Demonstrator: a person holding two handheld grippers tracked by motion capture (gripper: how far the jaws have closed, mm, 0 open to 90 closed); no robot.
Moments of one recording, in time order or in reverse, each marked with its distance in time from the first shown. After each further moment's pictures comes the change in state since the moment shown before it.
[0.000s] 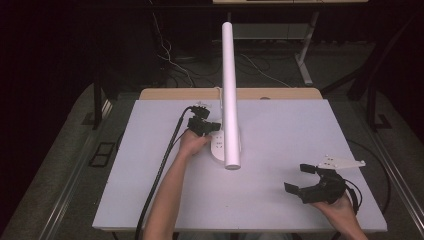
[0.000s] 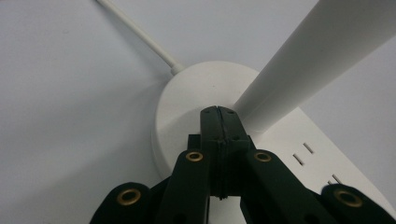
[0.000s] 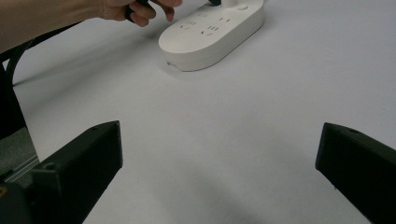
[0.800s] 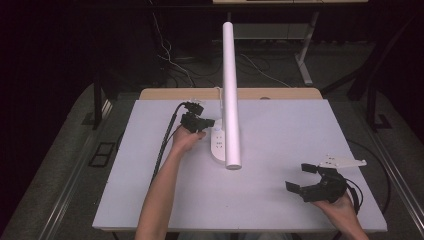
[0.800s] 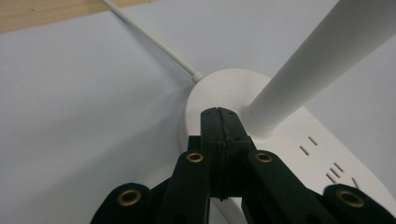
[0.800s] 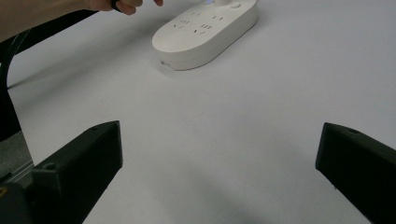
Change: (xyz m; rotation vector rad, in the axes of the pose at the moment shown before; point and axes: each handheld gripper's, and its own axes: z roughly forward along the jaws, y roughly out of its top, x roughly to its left) left arm 0.012 0.008 -0.025 -0.004 0.015 0.047; right arm -0.005 -0.001 0.000 0.000 -0.009 0.017
